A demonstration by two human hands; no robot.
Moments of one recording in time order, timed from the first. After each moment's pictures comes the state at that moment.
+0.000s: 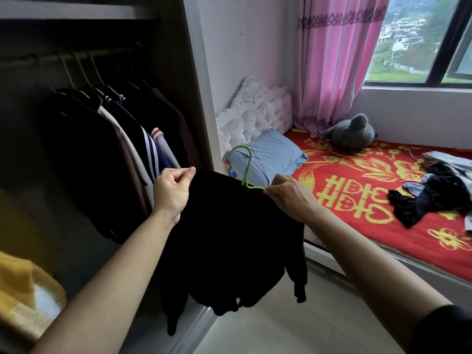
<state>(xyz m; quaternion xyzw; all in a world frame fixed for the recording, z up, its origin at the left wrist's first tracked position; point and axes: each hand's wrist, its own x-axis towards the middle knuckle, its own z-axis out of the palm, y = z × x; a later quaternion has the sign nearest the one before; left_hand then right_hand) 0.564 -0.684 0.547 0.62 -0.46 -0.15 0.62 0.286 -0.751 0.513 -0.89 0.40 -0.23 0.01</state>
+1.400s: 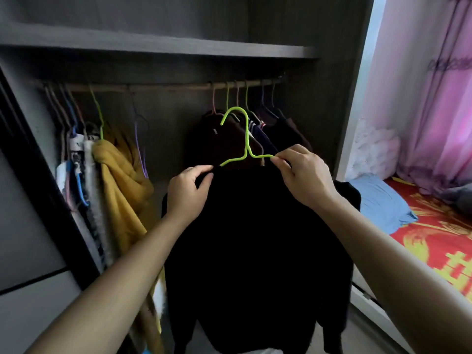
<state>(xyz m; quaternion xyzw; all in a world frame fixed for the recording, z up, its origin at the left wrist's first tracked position) 0.842 -0.586 0.605 0.68 -0.53 0.13 0.50 0.601 -0.712 0.651 -0.86 0.27 -0.43 0.03</state>
